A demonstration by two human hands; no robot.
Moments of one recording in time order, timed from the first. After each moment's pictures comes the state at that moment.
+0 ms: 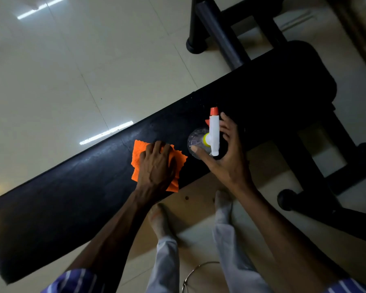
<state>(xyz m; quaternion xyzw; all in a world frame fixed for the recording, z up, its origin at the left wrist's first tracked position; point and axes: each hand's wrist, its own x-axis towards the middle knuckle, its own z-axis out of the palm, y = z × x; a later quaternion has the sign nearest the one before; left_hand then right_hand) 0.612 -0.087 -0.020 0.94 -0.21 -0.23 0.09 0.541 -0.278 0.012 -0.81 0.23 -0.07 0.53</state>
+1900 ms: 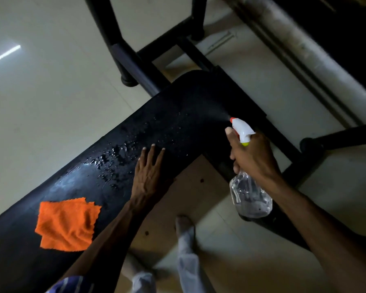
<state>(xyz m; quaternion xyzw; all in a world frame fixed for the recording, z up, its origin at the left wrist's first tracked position) 0.592 -0.333 -0.032 0.91 -0.30 -0.25 0.12 0.485 -0.573 0.081 -0.77 0.46 0.01 0.45</state>
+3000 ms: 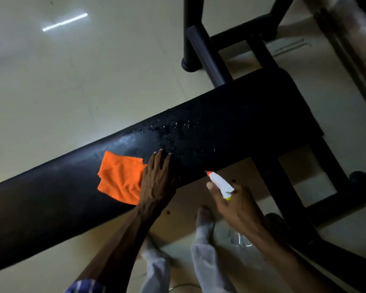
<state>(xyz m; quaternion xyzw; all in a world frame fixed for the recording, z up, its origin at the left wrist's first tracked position) 0.568 -0.191 -0.018 0.95 -0.16 -0.24 0.13 0.461 -0.388 0.034 -0.84 0.31 0.18 0.40</state>
